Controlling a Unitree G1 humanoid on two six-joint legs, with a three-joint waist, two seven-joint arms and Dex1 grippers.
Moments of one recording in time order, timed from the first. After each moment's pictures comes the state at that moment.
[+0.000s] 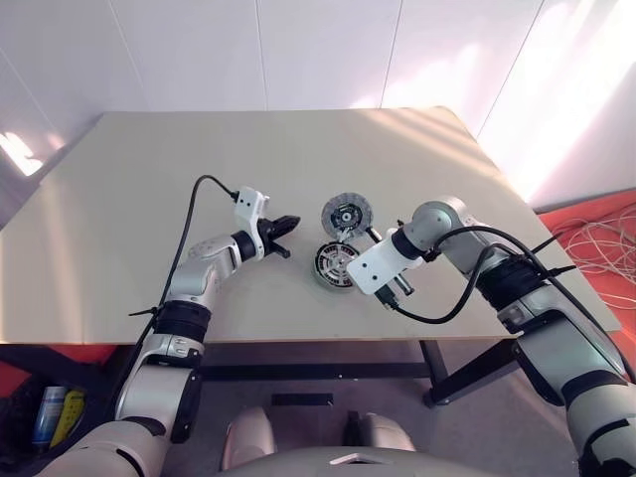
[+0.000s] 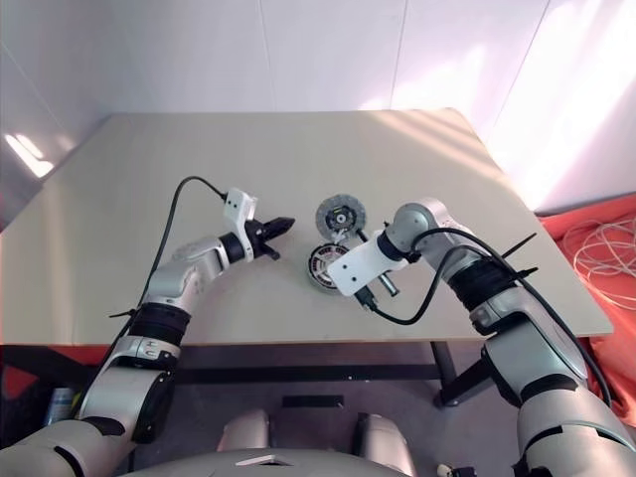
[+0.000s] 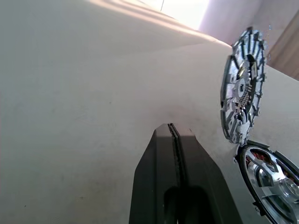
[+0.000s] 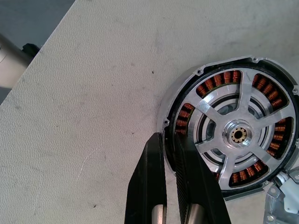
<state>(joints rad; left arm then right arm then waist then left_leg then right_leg) -0.59 0.21 0.01 0.46 -0.33 0.35 -0.71 -0.83 -0.59 0.56 0.44 -0.31 -0.38 1.42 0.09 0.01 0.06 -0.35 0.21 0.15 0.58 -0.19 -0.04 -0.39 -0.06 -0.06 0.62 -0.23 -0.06</state>
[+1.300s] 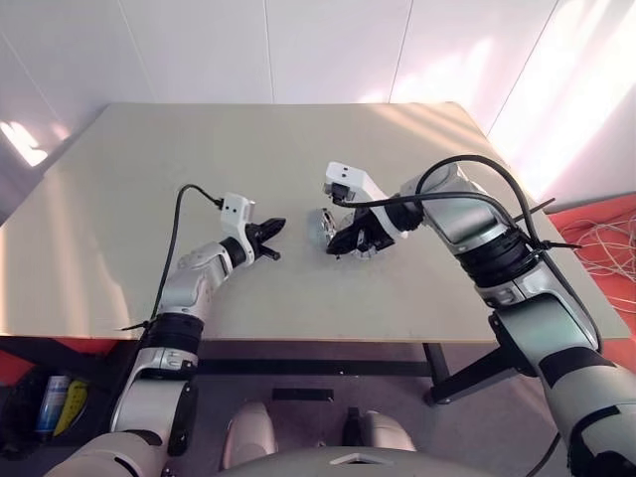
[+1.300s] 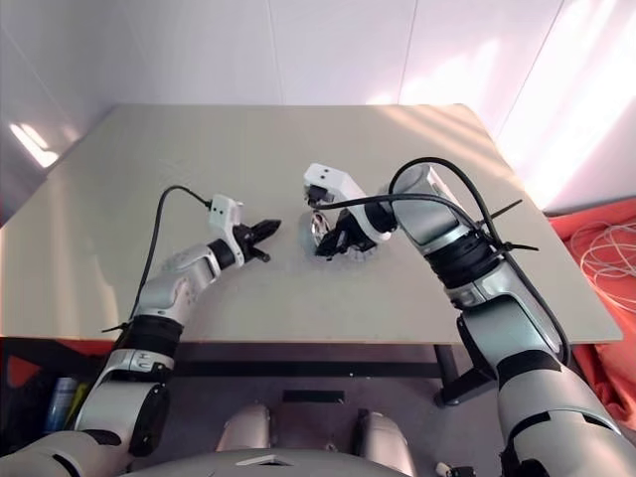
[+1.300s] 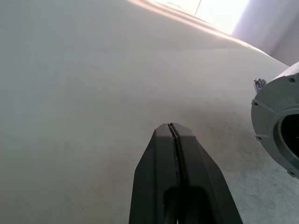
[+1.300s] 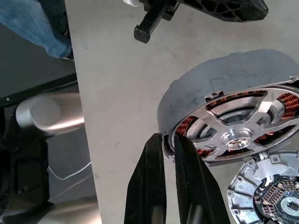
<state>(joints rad) -0.51 0.23 0.07 0.41 -0.33 0.33 -0.65 -0.98 -0.50 0.47 0.08 0.03 1.12 1.36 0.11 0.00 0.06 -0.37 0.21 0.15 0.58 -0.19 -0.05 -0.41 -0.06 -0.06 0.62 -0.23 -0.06</state>
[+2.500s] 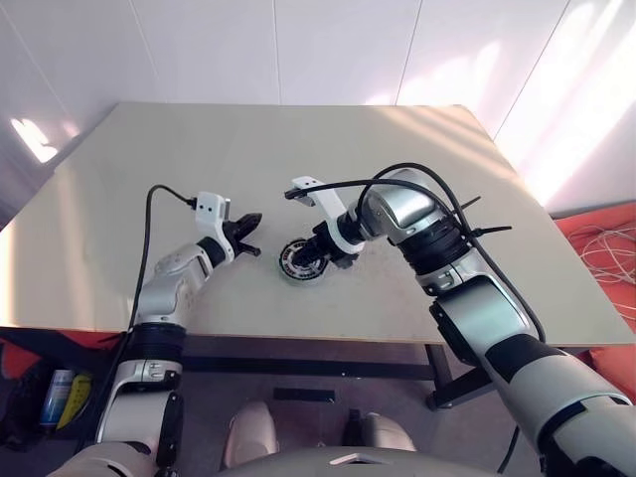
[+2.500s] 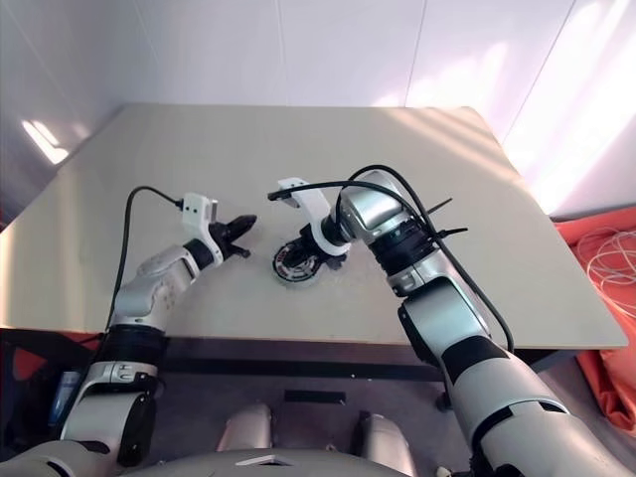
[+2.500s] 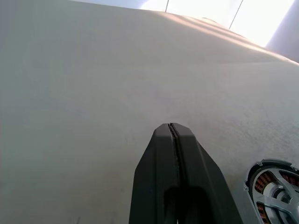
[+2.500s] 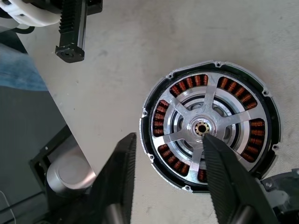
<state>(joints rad) -0.46 0.27 0.13 0.31 -0.33 0.36 -0.58 -1.08 -0.19 0.38 0.36 0.24 1.47 0.78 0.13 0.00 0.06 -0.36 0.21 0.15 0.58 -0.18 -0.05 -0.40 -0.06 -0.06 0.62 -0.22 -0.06</state>
